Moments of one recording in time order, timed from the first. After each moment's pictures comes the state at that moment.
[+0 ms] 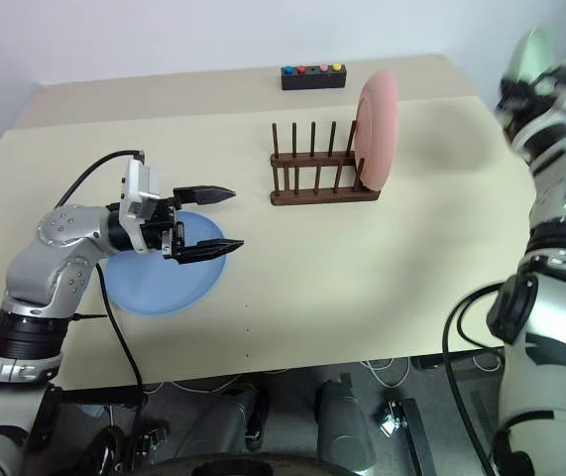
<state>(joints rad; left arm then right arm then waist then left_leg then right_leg) -0.50 0.61 -0.01 -0.10 -0.52 0.34 -1.15 -1.12 -0.71 -0.53 0.93 0.49 0.12 0.69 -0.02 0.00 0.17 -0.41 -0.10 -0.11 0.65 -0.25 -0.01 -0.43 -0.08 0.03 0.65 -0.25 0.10</state>
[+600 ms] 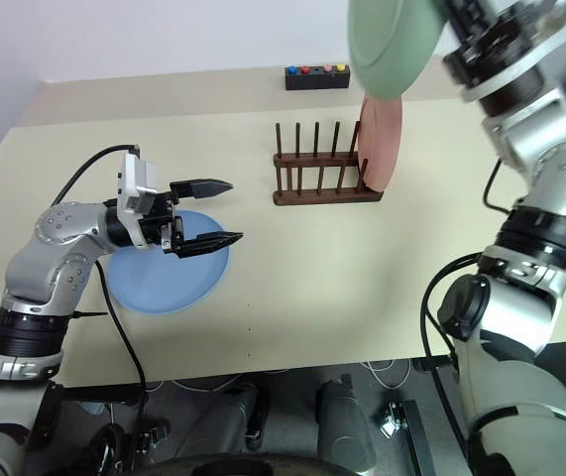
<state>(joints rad) -0.50 0.60 0.00 -0.09 -0.52 0.32 -1.12 -1.02 -0.50 -0.56 0.32 1.14 0.91 0.68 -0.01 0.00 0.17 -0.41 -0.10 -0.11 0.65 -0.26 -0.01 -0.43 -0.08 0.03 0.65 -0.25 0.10</state>
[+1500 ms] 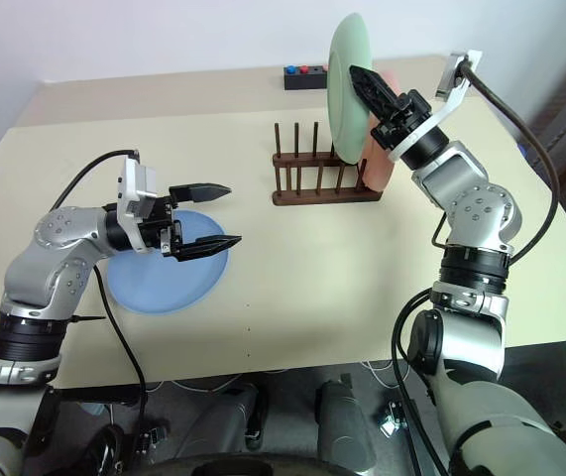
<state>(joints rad) -0.48 0.61 0.00 -0.10 -0.52 0.32 -1.12 -0.87 -0.36 -0.41 0.25 0.95 0.75 0.57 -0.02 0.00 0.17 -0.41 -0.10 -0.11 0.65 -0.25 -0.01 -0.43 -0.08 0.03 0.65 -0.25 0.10</state>
